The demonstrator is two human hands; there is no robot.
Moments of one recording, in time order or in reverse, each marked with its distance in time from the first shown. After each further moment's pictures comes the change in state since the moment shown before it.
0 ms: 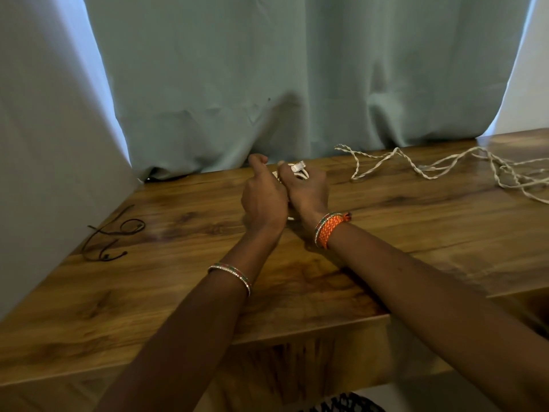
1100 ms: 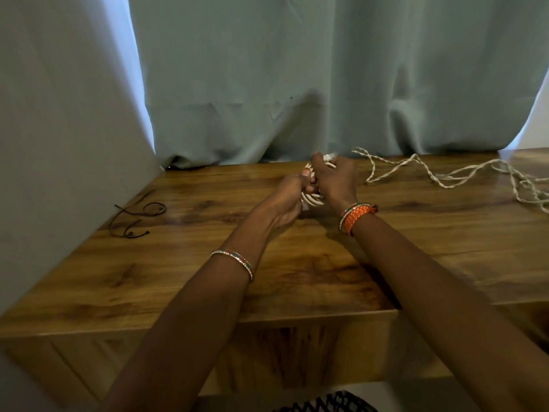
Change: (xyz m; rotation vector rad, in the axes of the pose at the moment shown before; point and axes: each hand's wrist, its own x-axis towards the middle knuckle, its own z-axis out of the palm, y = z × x) left_hand 0.008 0.003 -0.005 -0.940 -0.743 -0.612; right_hand 0.016 -0.009 -0.022 -0.171 0.018 -0.147
